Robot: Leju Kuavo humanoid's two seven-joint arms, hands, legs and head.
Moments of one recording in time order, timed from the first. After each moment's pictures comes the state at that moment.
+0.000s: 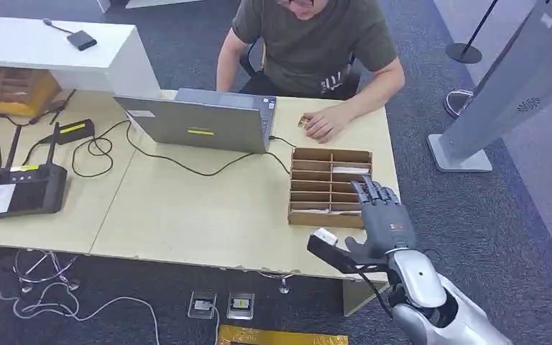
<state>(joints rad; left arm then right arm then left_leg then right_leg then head) -0.11 -0.02 -1.14 -0.22 1.18 0.59 0.01 -0.49 -0.39 0.88 -1.47 0.97 -0.06 0.54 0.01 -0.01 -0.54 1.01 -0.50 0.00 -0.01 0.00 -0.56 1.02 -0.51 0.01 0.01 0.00</state>
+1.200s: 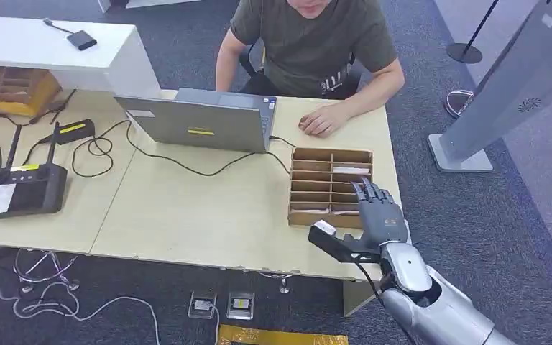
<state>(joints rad) -0.11 0.00 -1.19 -0.22 1.18 0.59 0.02 -0.58 -0.34 0.97 -1.21 0.88 -0.19 0.52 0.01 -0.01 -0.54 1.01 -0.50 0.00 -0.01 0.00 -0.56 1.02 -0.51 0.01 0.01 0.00</state>
